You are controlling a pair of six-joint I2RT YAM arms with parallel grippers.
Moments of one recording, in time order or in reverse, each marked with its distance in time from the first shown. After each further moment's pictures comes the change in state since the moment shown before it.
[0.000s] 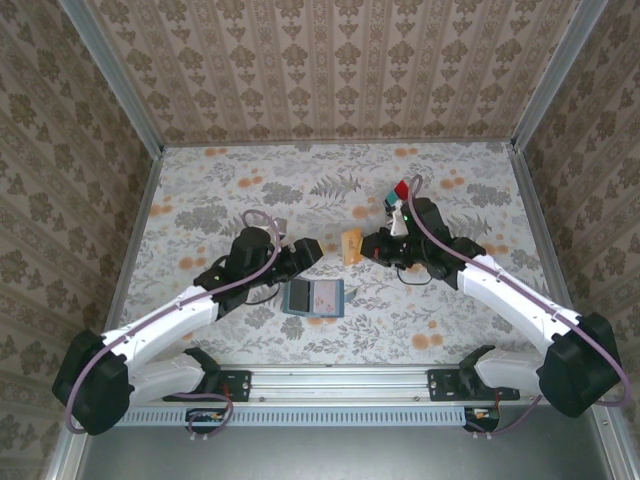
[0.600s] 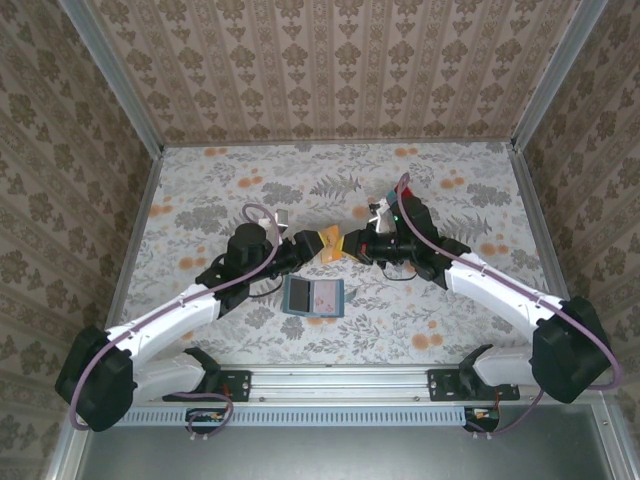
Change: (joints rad) left arm 0.013 0.026 -0.006 0.179 0.076 -0.055; right arm 0.043 0.081 -0.020 0.240 -0.152 0.168
